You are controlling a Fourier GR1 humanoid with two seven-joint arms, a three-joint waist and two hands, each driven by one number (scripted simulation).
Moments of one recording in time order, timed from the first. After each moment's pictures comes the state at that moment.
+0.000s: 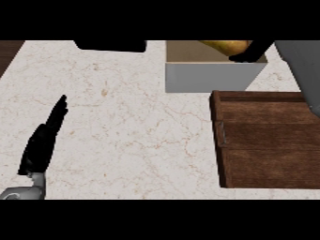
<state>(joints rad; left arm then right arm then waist) -0.04 0.20 0.00 -1.52 -0.18 0.05 0.07 -1.30 -0.40 -0.06 -0.32 0.74 0.35 -0.84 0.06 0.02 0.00</state>
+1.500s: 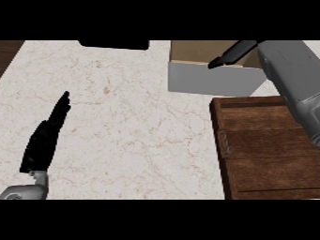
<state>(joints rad) -0.06 0.18 -0.01 -1.56 -0.19 0.05 0.11 -1.35 -0.32 -0.38 -0.07 0.45 0.44 -0.64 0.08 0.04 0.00</state>
